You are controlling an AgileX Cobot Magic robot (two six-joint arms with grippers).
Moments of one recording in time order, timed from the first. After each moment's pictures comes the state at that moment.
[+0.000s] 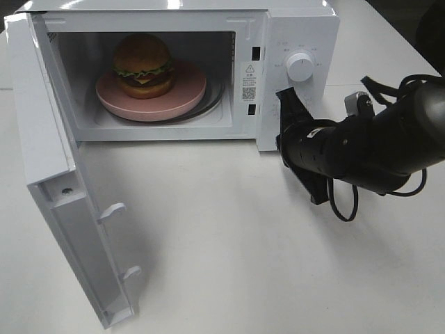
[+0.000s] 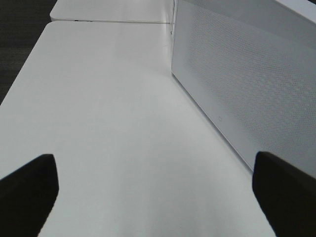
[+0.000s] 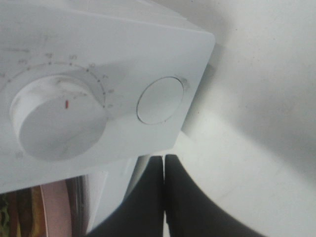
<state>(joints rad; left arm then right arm) 0.01 0.00 -0.52 -0.06 1.08 0.04 0.54 1.92 -0.79 0.73 -0.57 0.87</state>
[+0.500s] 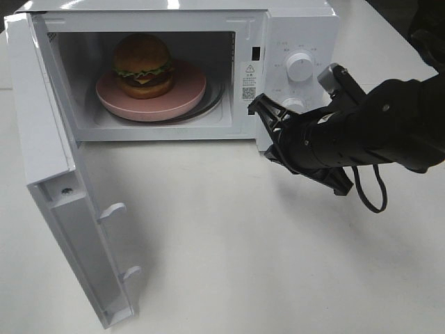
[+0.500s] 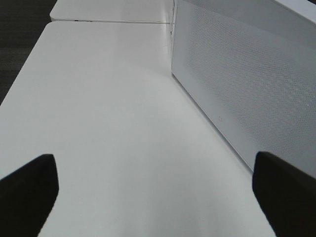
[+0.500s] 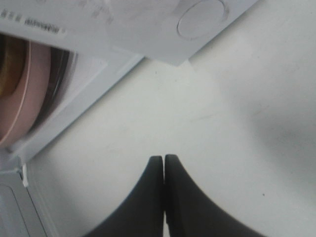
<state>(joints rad) 0.01 0.00 -0.52 -0.06 1.08 0.04 0.54 1.74 -0.76 0.73 -0.21 0.37</state>
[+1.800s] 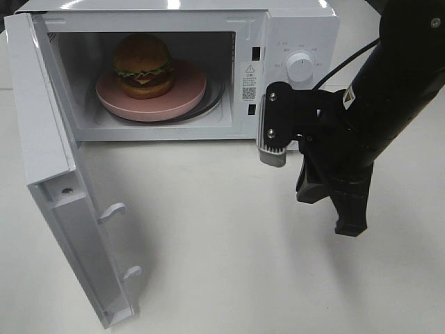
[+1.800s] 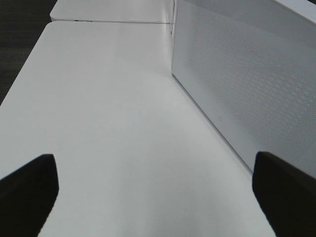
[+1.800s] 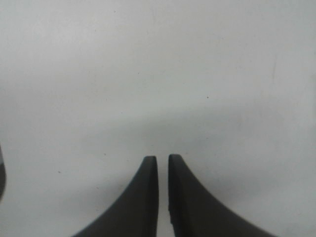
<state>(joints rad) 0.01 0.00 -0.52 -0.06 1.08 0.04 0.54 1.58 -0.97 0.08 0.71 -0.96</state>
